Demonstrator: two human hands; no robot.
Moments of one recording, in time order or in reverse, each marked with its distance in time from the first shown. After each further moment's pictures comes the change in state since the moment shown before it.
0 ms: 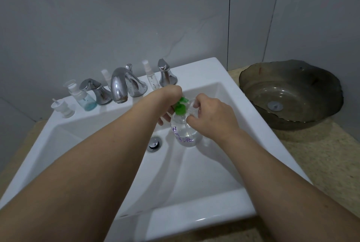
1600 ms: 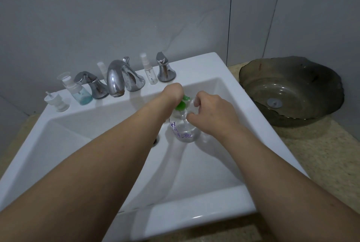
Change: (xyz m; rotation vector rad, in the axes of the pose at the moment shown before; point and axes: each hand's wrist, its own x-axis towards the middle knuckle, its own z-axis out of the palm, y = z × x) left_hand -0.002 0.003 0.020 -0.476 0.140 0.005; right_hand 0.001 0.000 -0.002 -0.050 -0.068 0.067
